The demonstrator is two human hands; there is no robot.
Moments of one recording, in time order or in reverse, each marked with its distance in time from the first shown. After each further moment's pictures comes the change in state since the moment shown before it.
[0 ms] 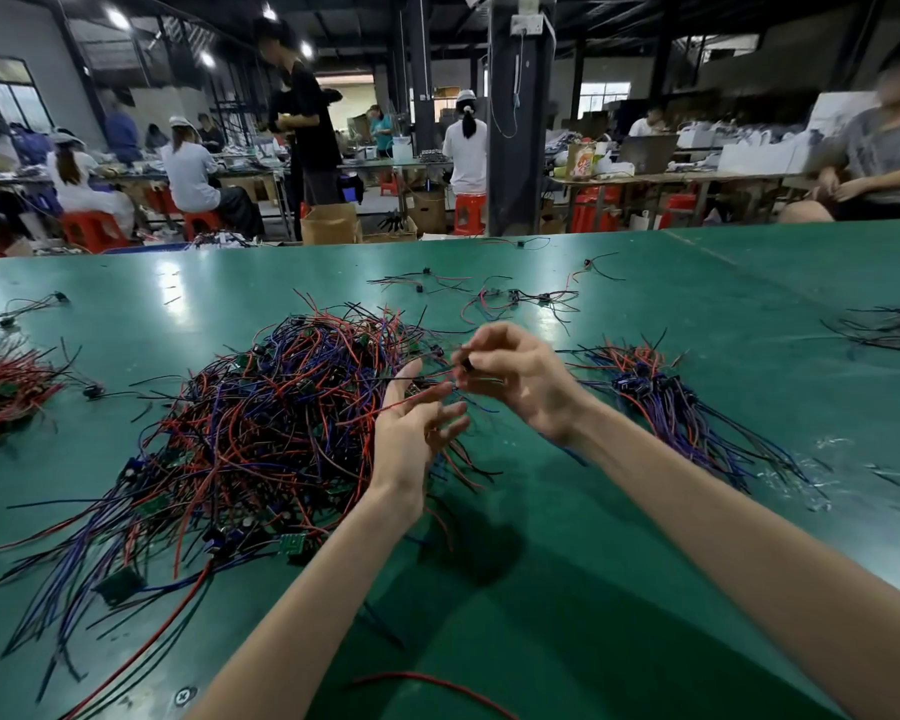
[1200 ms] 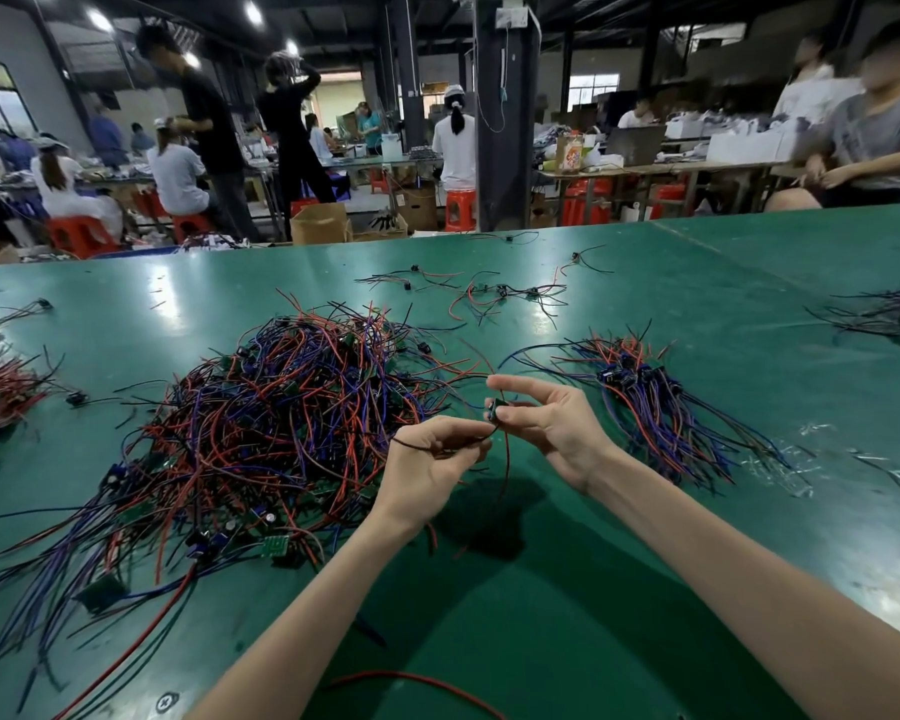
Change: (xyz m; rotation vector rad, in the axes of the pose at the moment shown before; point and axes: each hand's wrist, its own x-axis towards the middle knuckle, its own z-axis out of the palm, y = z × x) left_hand -0.016 -0.025 -0.002 0.622 -0.288 0.249; right_hand -0.036 0.031 -0.039 -0.042 0.296 0.094
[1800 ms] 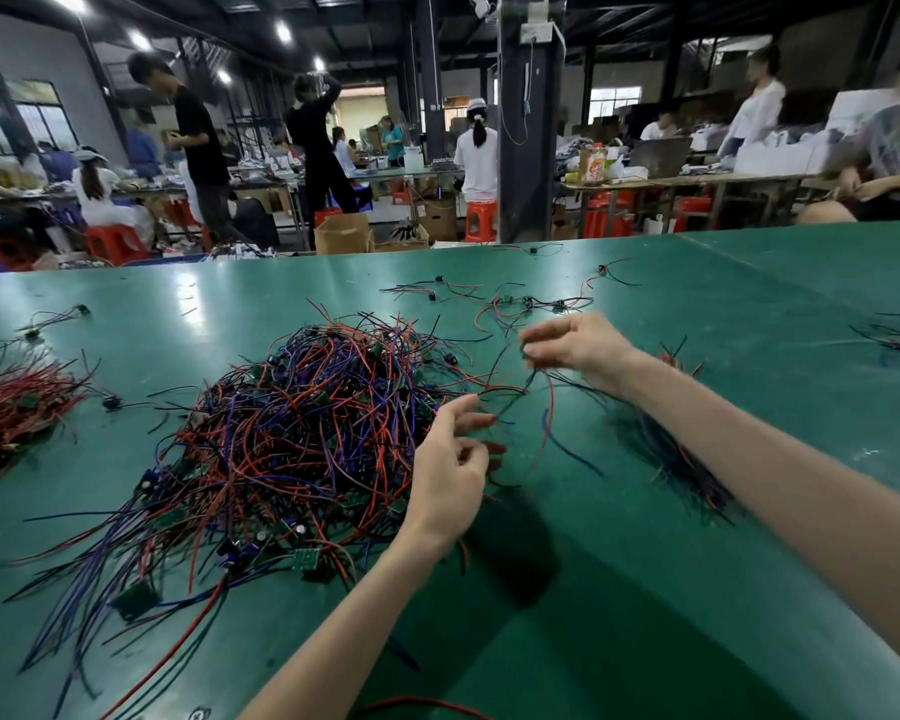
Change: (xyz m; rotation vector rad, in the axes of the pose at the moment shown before) left_hand 0.004 0.002 -0.002 0.050 0.123 -0.046; right_hand 0.074 -0.063 -0.001 -0.562 -0.027 -0.071
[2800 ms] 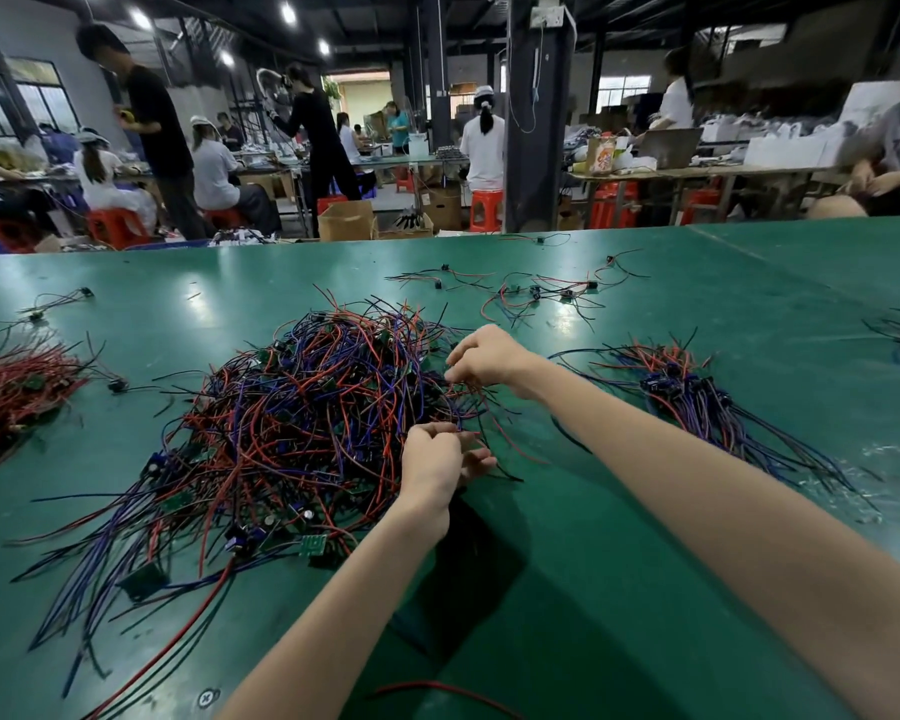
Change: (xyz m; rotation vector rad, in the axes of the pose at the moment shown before) left_hand 0.015 -0.003 -0.006 -0.470 0.277 -0.590; right_hand 0.026 -0.003 0.098 -0.371 -0.107 0.051
